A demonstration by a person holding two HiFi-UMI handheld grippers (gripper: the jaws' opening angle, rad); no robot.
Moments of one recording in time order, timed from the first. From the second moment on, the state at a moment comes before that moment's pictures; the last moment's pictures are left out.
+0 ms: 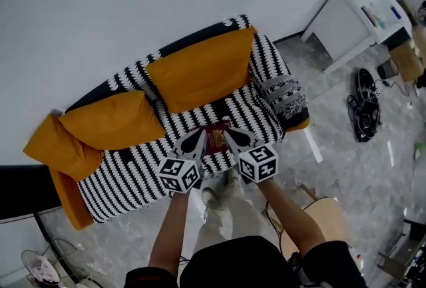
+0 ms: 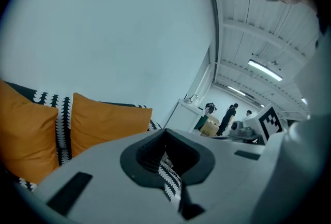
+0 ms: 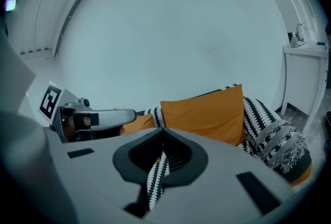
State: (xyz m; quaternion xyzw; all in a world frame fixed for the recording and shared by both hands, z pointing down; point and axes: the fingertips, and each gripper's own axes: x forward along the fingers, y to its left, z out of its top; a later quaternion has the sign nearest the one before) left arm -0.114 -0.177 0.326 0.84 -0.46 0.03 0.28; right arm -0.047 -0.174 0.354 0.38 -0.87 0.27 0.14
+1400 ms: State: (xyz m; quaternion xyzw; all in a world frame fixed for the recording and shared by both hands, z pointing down) left arm -0.147 -0.083 0.154 0.88 -0.44 0.00 0.16; right arm -0.099 -0.120 0.162 0.38 -0.91 0.12 0.08
